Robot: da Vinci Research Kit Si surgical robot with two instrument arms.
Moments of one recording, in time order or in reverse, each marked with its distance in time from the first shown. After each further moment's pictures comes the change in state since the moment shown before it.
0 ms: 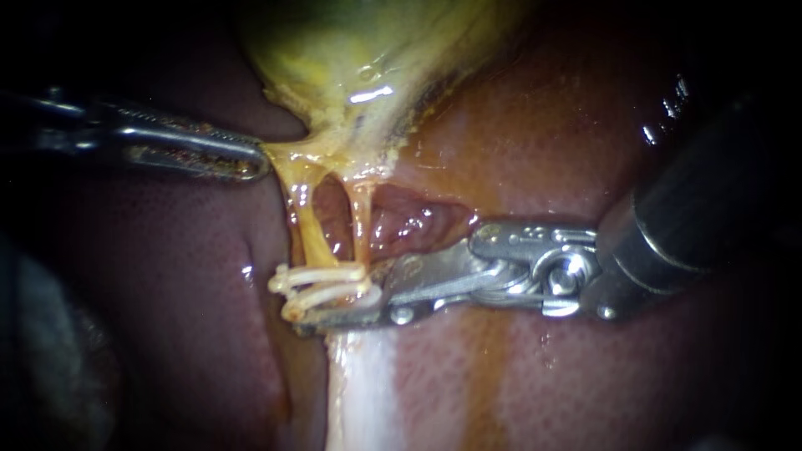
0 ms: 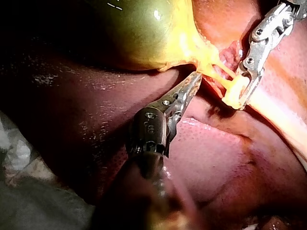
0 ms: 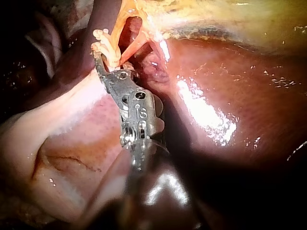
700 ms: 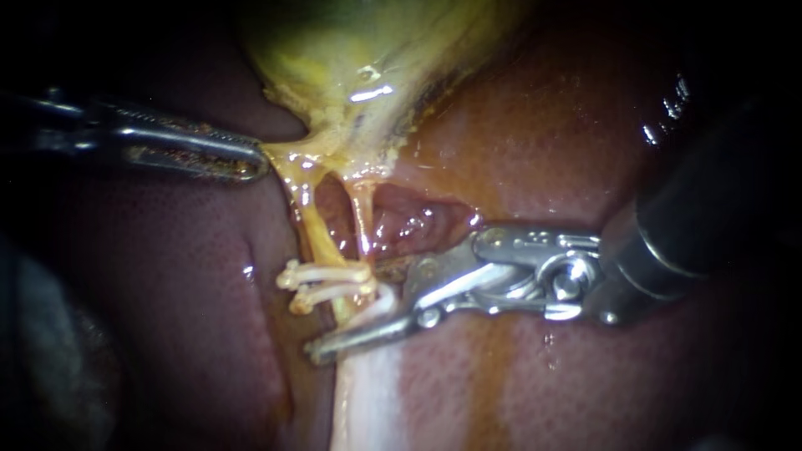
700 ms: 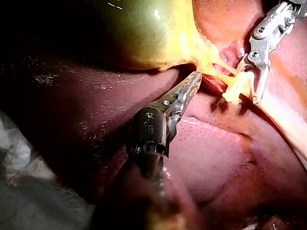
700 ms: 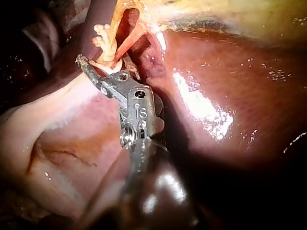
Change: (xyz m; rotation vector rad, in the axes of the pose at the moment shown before) right arm -0.001 0.000 -0.001 0.046 0.066 -0.050; left arm 0.000 0.000 0.000 -0.001 0.000 0.001
